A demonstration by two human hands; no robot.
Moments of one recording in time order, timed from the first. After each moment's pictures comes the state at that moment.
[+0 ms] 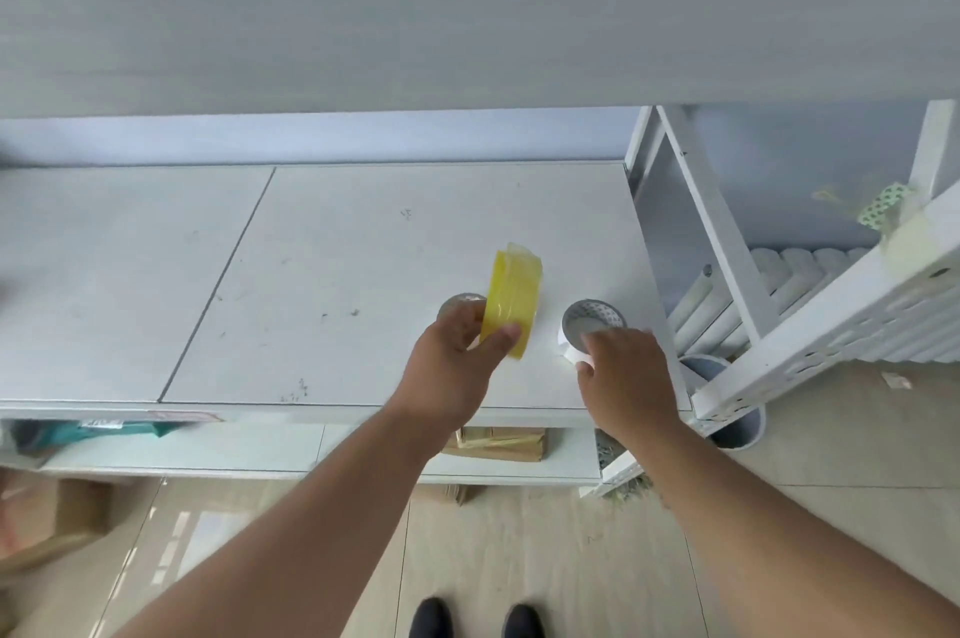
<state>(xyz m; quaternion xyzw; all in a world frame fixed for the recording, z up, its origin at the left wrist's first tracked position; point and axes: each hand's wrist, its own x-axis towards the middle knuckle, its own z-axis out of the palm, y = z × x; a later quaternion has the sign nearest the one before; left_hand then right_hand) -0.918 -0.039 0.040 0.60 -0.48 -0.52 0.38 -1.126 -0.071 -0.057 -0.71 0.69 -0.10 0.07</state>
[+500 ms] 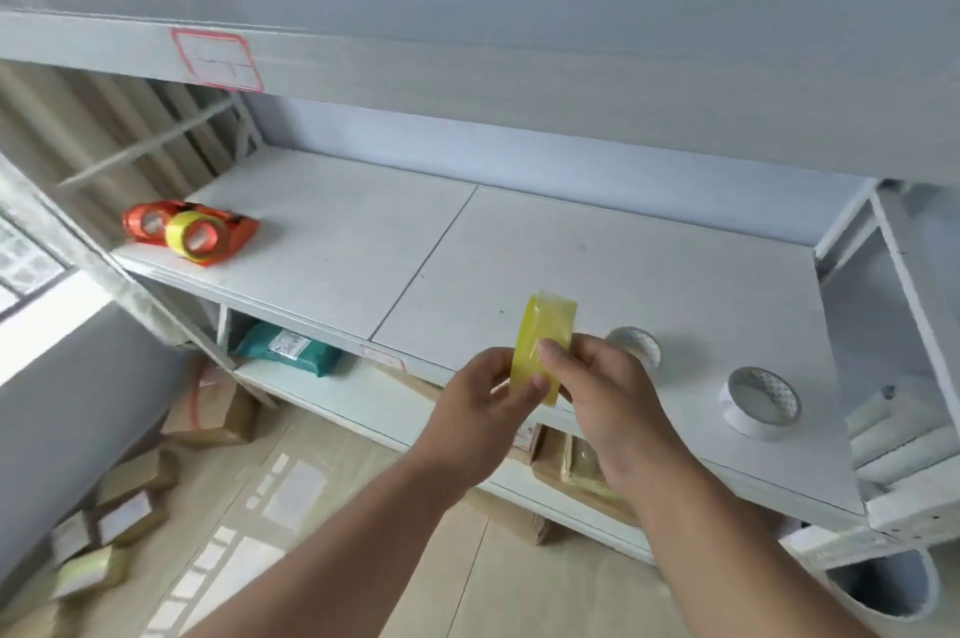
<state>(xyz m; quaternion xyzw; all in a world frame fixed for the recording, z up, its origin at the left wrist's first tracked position) -0.800 0.083 0.075 0.63 -0.42 -0.45 0.47 -0.938 0.018 0.081 -0.53 0.46 -0.34 0.63</state>
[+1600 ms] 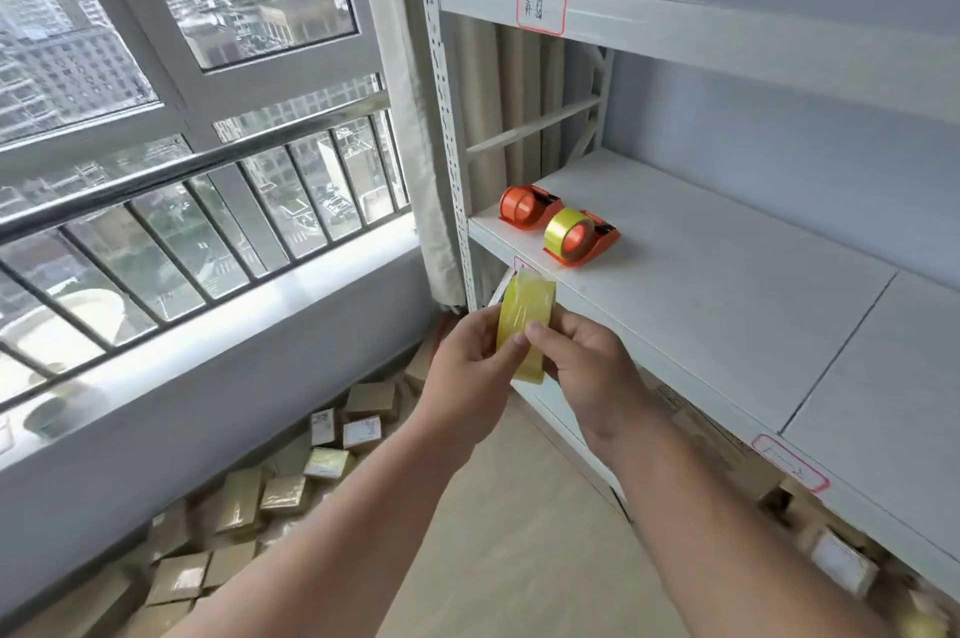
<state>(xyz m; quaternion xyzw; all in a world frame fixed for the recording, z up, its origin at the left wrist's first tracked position) -0.334 0.284 0.095 0.71 -0.20 -0.27 0.62 -0.417 0.170 0.087 -0.62 0.25 -0.17 0.73</state>
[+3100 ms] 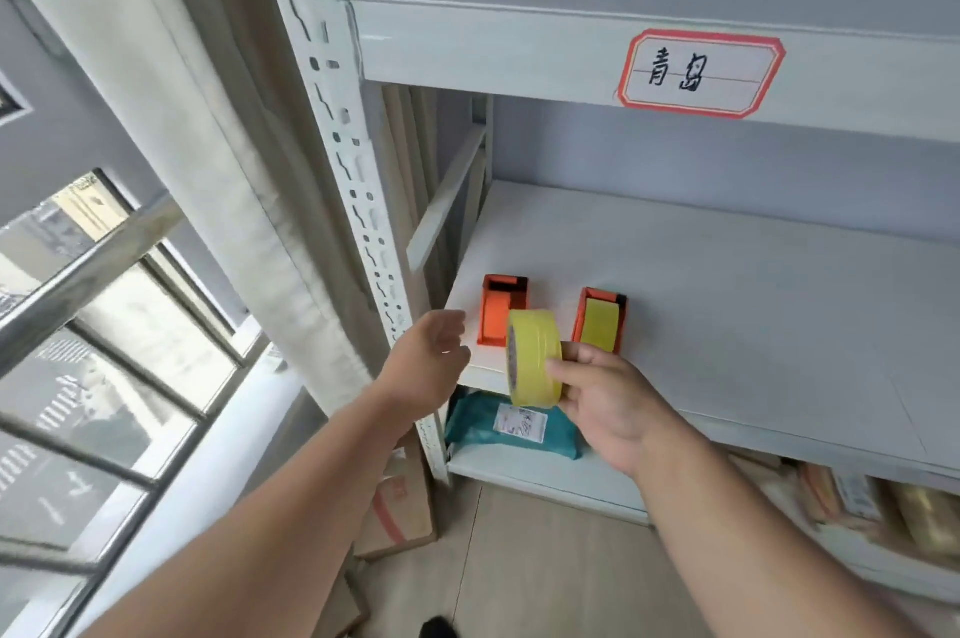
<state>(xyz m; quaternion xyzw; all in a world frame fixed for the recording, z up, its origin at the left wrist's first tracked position) 0.131 0.067 0.051 0.72 -0.49 -0.38 0.31 -0.079 0.036 0.036 -0.34 0.48 -0.34 0.73</state>
